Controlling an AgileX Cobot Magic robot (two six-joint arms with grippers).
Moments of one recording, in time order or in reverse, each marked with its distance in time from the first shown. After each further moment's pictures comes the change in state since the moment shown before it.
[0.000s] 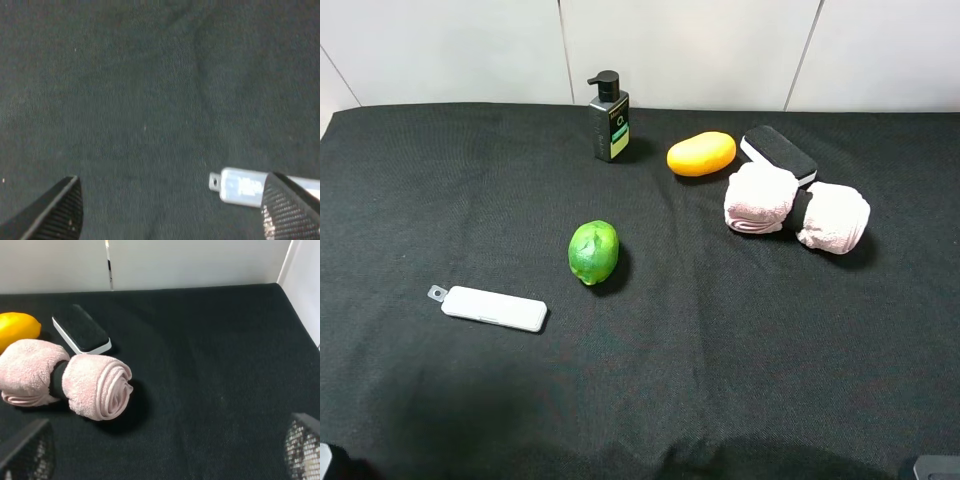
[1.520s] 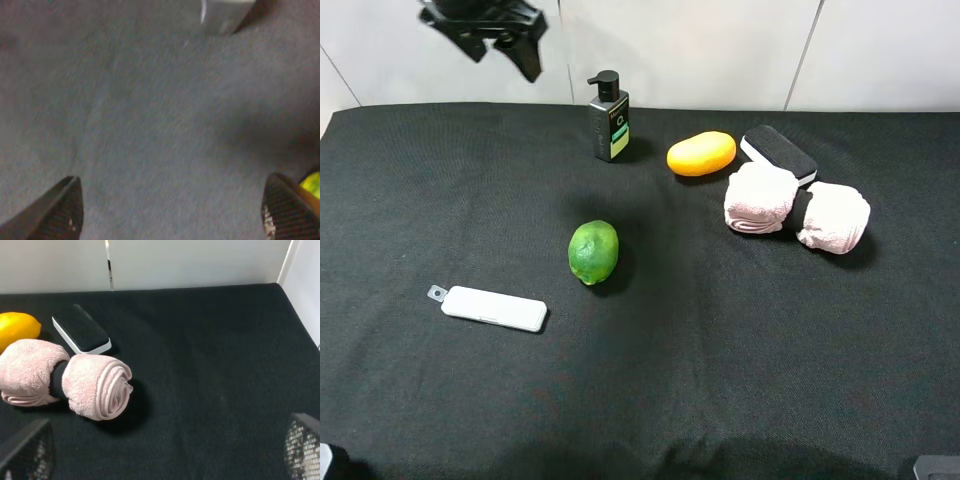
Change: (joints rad) left arm -0.451 1.114 -0.989 0.116 0.156 -0.009; right arm 0.000 0.000 0.000 0.000 0.000 0.000
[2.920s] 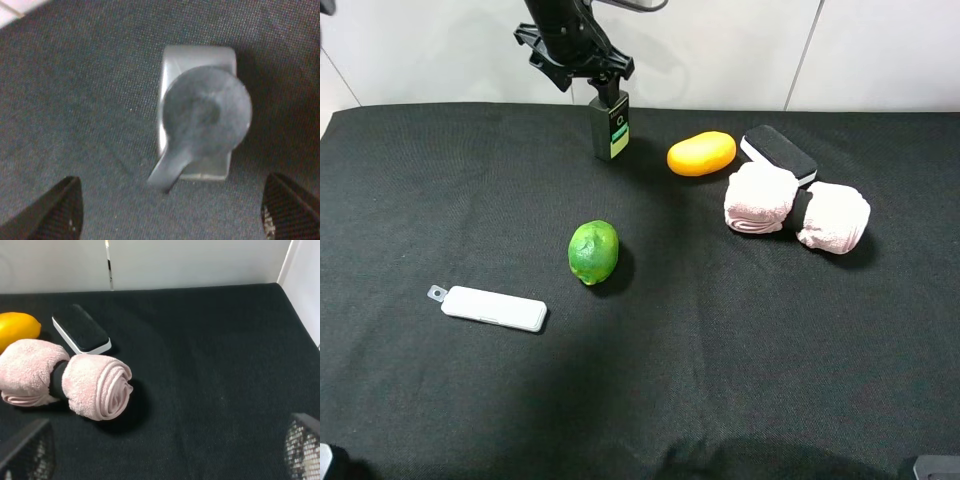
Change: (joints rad) left arm -0.065 0.457 -0.437 0.010 -0.012 -0.080; right arm 0.000 0.000 0.000 0.000 0.000 0.000
